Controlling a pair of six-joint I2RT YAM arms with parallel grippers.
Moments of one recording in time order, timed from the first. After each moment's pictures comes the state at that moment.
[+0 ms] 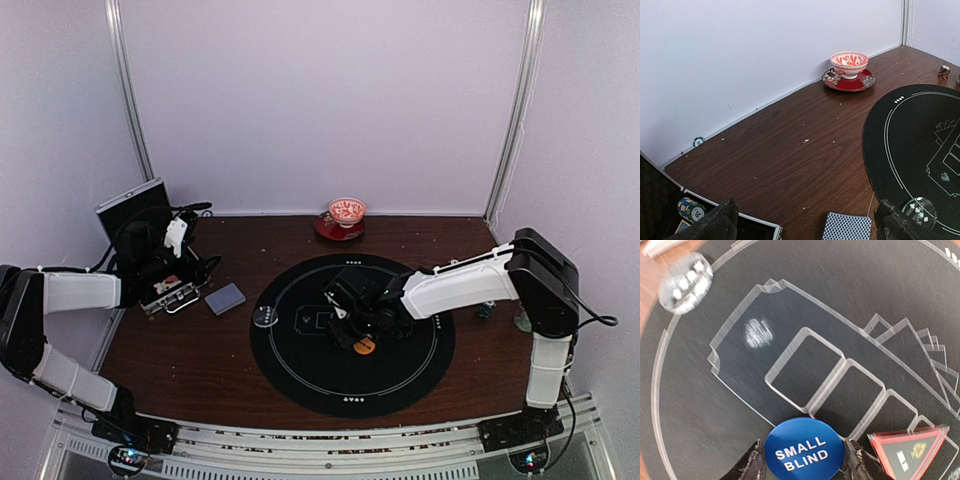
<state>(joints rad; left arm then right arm) -0.14 1.37 0.61 0.43 0.40 0.28 1.00 1.95 1.21 -0.28 0.17 0.39</state>
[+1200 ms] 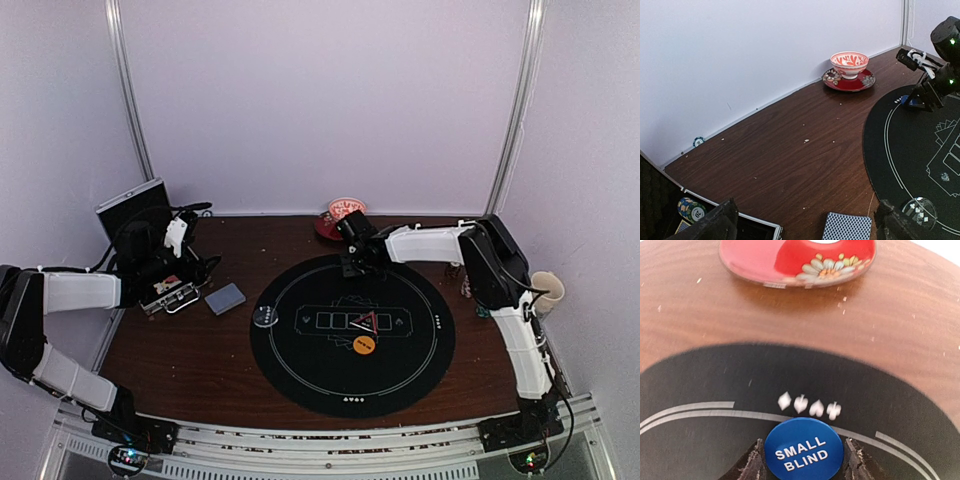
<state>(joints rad) -0.14 1.37 0.61 0.43 0.40 0.28 0.68 2.33 1.77 -0.37 0.34 0.41</state>
